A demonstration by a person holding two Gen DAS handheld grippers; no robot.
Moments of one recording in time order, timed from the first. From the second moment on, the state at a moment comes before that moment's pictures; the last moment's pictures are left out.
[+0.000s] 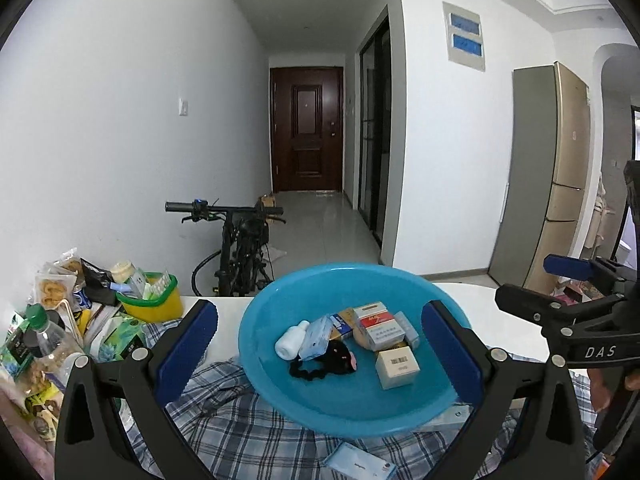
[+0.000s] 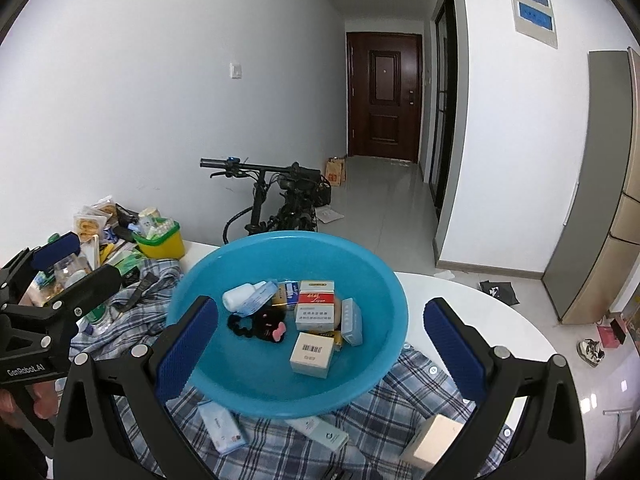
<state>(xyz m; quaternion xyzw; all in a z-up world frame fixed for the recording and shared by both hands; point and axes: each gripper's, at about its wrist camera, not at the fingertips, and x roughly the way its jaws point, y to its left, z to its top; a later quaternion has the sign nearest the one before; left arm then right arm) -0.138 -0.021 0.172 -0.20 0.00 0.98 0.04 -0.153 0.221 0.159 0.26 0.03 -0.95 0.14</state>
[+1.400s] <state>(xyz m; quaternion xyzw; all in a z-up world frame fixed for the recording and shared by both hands) -0.039 -0.023 0.153 -0.22 -0.02 0.97 0.05 -0.040 0.235 0.143 0.24 0.03 -0.96 0.15</state>
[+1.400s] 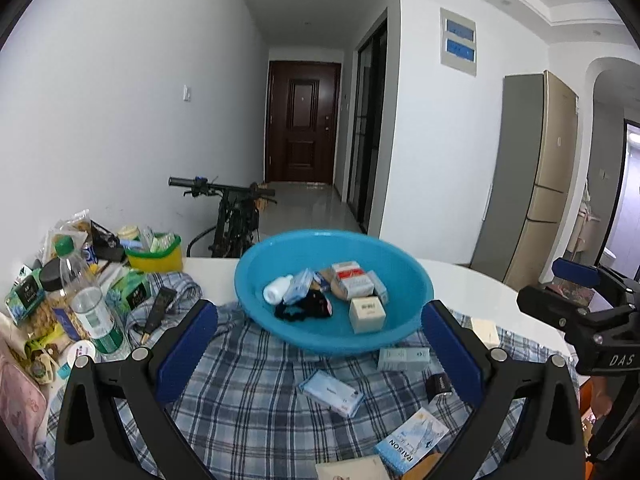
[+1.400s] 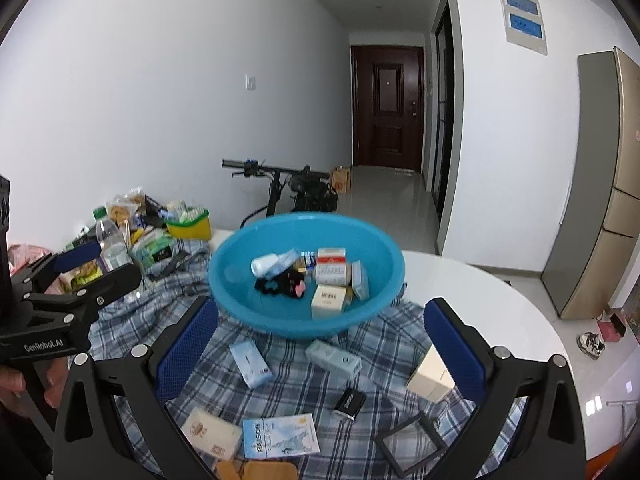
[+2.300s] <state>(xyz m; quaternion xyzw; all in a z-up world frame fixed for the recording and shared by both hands) -0.052 -0.021 0.030 -0.37 -0.03 0.93 0.06 -0.048 0.231 0.016 0.40 0.04 -0.90 0.17</state>
